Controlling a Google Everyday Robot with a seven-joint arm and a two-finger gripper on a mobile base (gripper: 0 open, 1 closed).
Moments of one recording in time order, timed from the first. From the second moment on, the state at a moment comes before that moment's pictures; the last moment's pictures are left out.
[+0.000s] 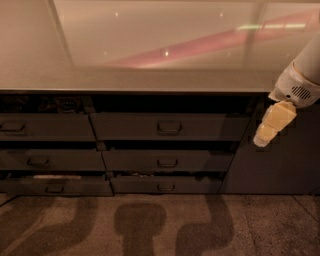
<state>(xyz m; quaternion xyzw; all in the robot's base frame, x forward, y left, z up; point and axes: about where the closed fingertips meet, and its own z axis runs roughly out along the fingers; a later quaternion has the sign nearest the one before) 0.515 -0.278 0.860 -0.49 0.86 0.05 0.12</state>
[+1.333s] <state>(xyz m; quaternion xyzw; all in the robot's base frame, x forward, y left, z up) 0.499 -0.248 0.842 -0.59 0.81 -0.01 0.00</state>
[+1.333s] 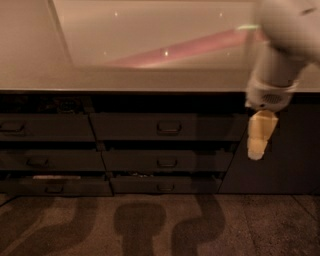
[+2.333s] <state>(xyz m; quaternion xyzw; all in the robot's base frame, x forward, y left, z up) 0.486 -0.244 0.832 -0.65 0.75 -0.11 -0.04</state>
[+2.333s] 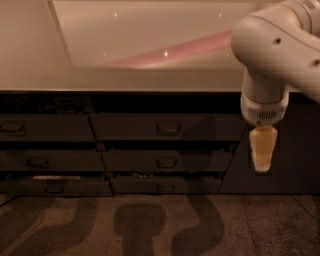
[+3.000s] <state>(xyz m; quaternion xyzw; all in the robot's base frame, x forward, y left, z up) 0.420 -0.258 0.805 -0.64 0.76 -0.14 0.02</state>
